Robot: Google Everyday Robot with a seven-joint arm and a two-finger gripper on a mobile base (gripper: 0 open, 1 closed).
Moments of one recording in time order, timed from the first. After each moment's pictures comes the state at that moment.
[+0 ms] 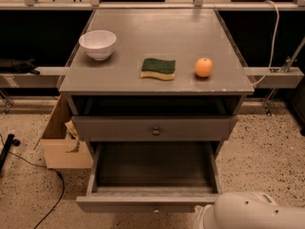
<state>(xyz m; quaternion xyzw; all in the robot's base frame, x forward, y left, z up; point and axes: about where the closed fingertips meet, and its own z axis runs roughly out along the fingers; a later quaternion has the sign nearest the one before) 0.286 -0.109 0.524 -0.49 0.86 0.14 0.10</state>
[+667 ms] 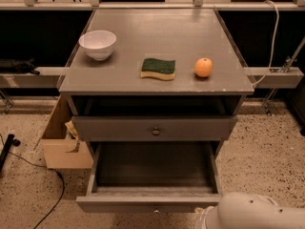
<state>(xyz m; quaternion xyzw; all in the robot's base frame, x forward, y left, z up) 0.284 -0.109 0.518 -0.48 0.86 0.16 0.11</state>
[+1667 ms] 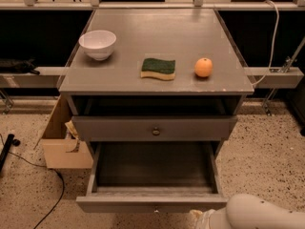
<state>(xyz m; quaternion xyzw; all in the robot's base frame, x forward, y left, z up) 0.283 -0.101 0.498 -0.48 0.83 0.23 0.14</state>
